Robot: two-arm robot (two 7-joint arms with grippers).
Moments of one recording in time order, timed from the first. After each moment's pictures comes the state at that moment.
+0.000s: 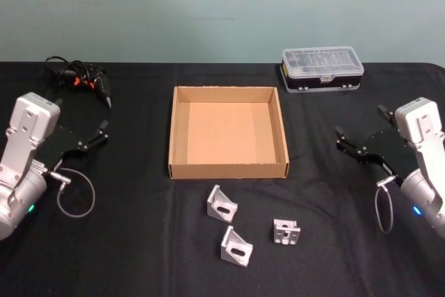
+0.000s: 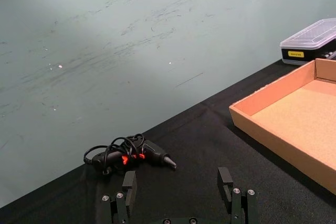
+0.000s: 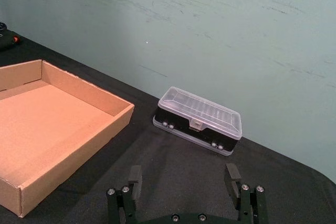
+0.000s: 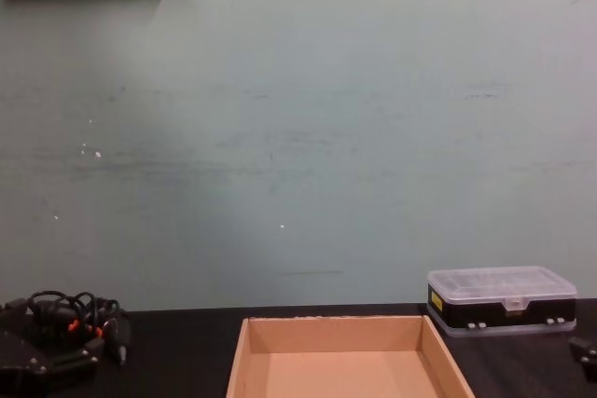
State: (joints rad) left arm -0.20 0.60 0.45 -1.41 -0.25 -0.12 0.03; right arm 0.20 0.60 -0.45 -1.41 0.25 -0.12 -0.03
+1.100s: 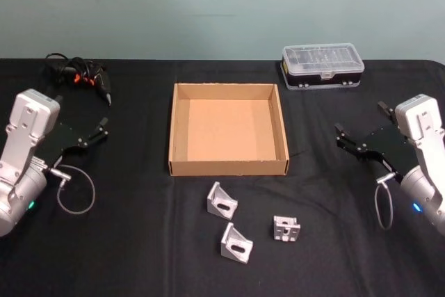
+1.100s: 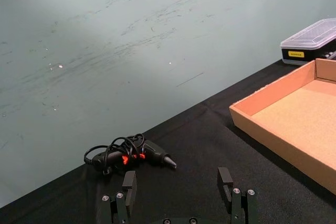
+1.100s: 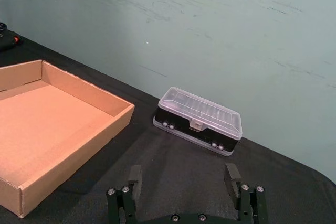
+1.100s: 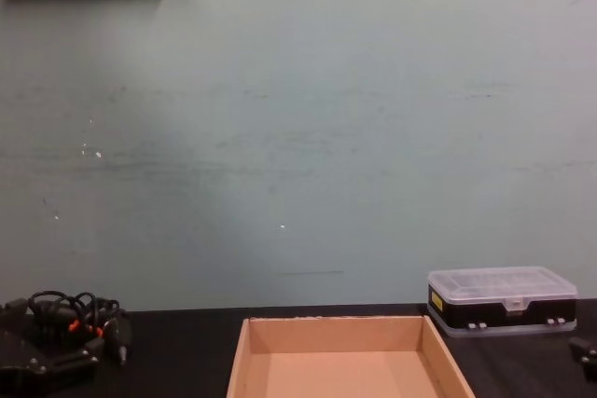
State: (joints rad) left arm -0.20 0.60 0.45 -1.41 -0.25 -0.12 0.03; right arm 0.20 0.60 -0.45 -1.41 0.25 -0.12 -0.03
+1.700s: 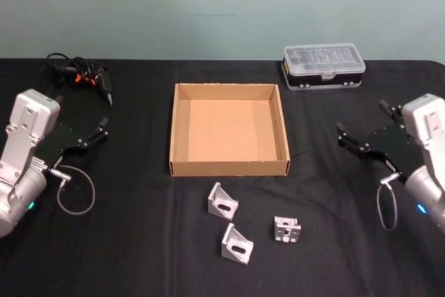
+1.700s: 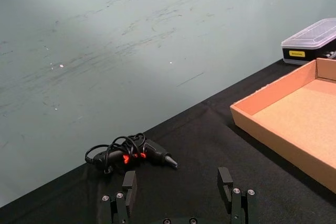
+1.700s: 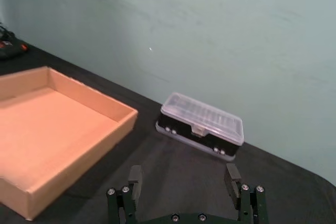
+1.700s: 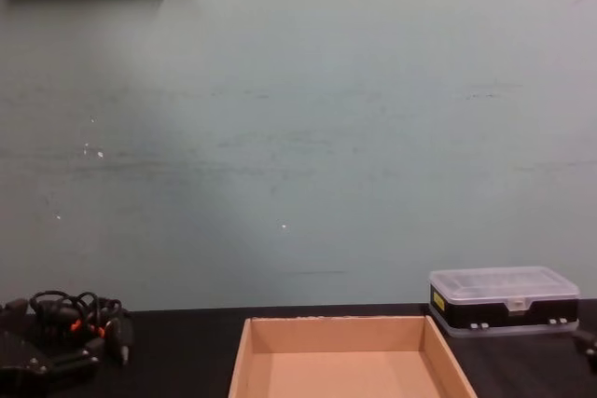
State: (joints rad) left arm -0.20 0.60 0.45 -1.41 -0.25 -0.12 0.03; right arm 0.18 0.62 -0.43 -1.44 0.27 -0.13 -0.01
